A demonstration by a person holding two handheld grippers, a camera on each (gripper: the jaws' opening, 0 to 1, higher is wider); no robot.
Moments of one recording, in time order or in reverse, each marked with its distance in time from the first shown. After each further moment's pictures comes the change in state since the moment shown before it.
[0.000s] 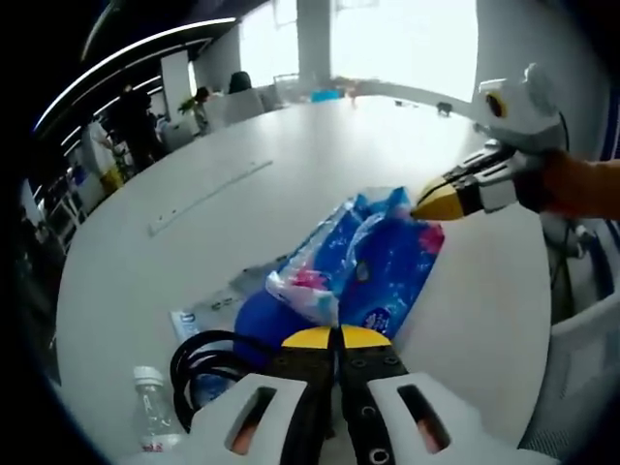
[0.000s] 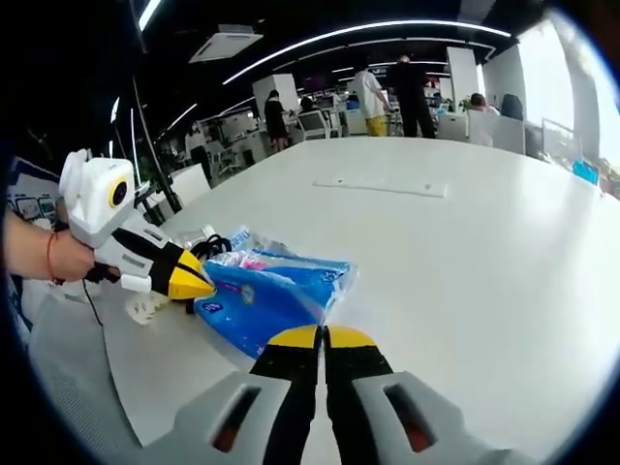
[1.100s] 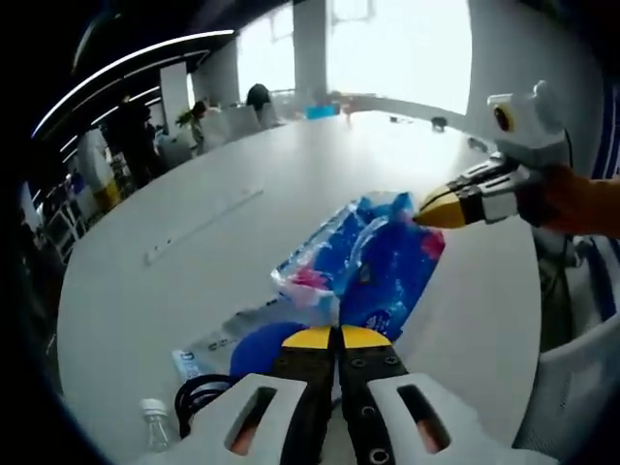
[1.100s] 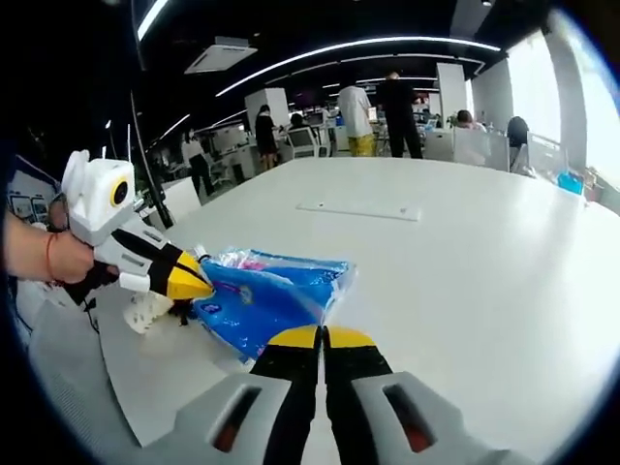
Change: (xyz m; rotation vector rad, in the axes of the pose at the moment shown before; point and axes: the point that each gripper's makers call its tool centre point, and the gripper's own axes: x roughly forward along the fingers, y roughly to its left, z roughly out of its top) left arm -0.002 -0.015 0.045 0.009 -0.065 -0.016; right arm -0.035 -0.020 0.023 -0.009 -0.073 -0.061
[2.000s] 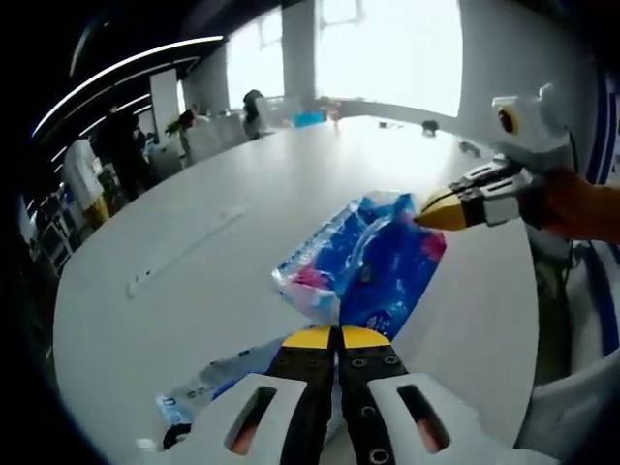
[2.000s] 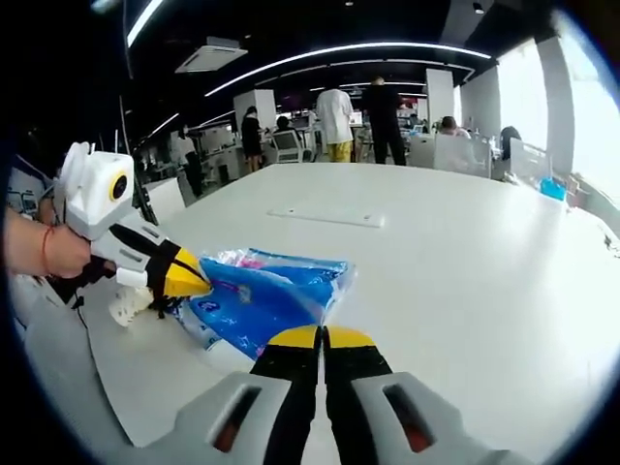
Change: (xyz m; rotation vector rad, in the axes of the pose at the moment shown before) left arm 0.036 -0.031 0.043 0.030 -0.014 -0.036; right arm -0.032 -0.050 0.010 -0.016 -0.010 -0.074
